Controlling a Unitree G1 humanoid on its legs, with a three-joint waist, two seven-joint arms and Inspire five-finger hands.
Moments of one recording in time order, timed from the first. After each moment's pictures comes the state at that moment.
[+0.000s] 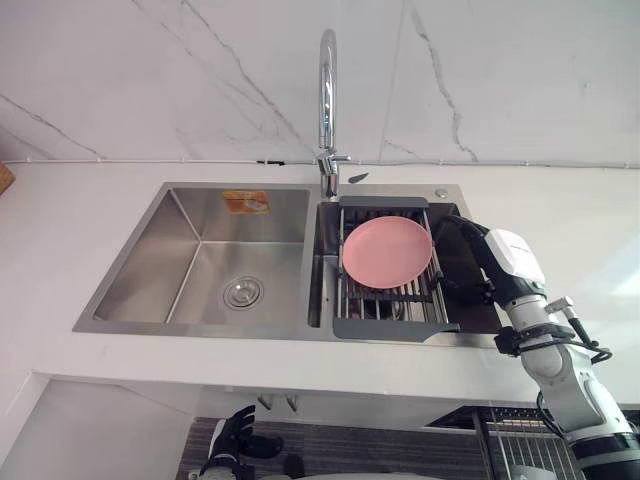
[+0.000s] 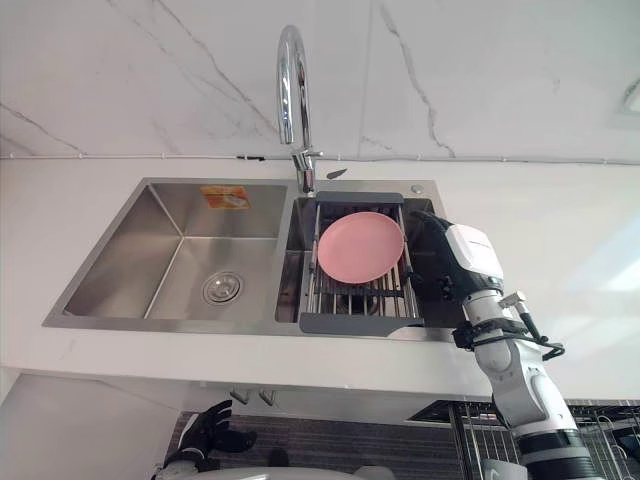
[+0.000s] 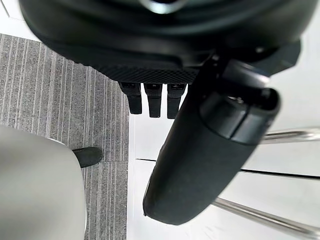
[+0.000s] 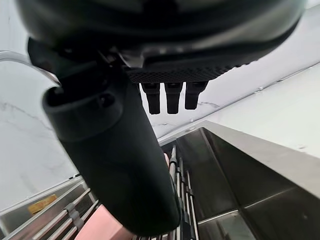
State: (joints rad) left arm 0.15 0.09 0.01 0.91 0.04 -0.07 0.09; right arm 0.00 -0.65 0.02 0.01 -0.51 -0.13 -0.09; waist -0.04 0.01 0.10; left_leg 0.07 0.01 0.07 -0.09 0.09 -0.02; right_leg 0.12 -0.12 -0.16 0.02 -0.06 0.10
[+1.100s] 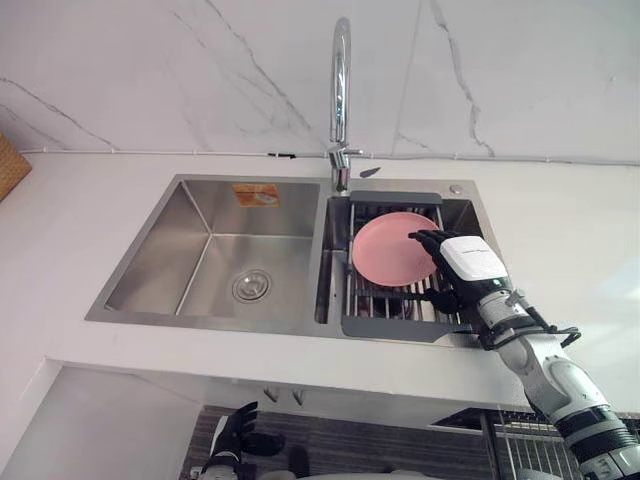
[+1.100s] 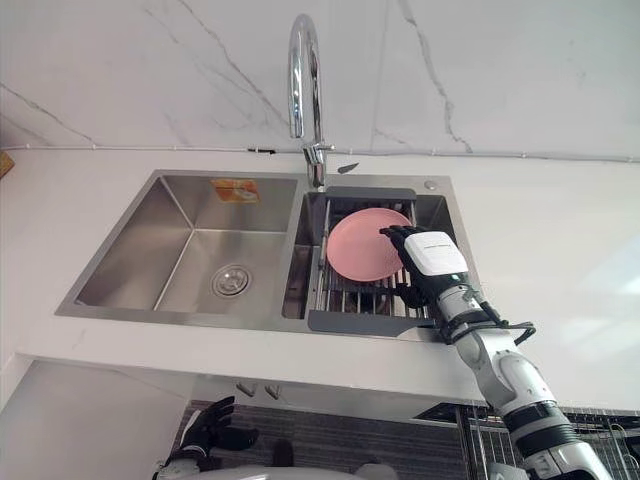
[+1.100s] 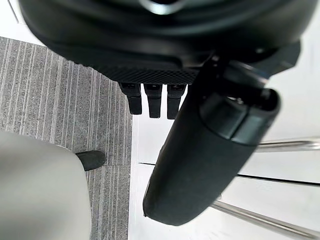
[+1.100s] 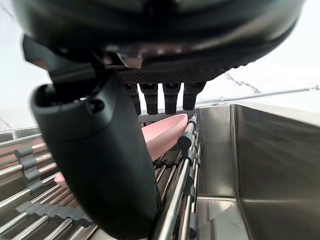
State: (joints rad) left arm 0.15 0.09 -0.01 0.90 0.04 -0.08 0.09; right arm -0.11 -0.67 0.20 0.15 -0.79 -0.11 -0.16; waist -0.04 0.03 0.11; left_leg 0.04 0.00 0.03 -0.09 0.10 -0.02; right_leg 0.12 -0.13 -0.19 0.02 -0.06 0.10
